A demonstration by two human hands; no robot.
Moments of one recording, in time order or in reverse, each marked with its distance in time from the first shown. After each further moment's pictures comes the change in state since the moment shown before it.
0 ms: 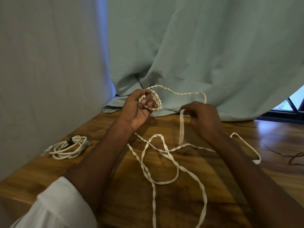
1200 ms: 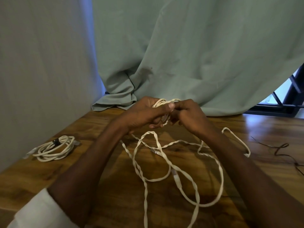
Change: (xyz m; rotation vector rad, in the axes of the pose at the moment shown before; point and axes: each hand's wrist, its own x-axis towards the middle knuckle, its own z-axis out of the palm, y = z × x) left_hand -0.032 -0.015 0.039 0.984 -0.237 -0.080; right_hand 0.002 -0.026 -0.007 0.367 -0.232 0.282
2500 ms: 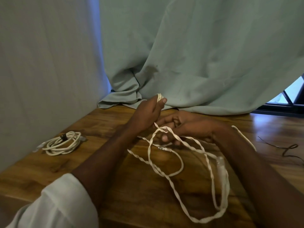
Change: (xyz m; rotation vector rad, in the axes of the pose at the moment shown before) left_hand 0.023 -0.052 -0.006 0.647 0.412 0.215; right_hand -0.012 -0.002 -0.004 0.363 -0.729 0.123
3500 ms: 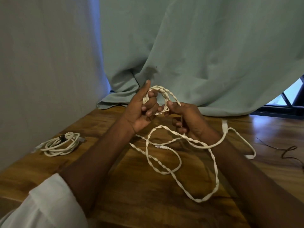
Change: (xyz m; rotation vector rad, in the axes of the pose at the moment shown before) left_hand 0.007 0.022 -0.024 -1.510 -0.229 -0.437; right_hand 0.029 0.013 0.004 0.540 0.582 -0.113
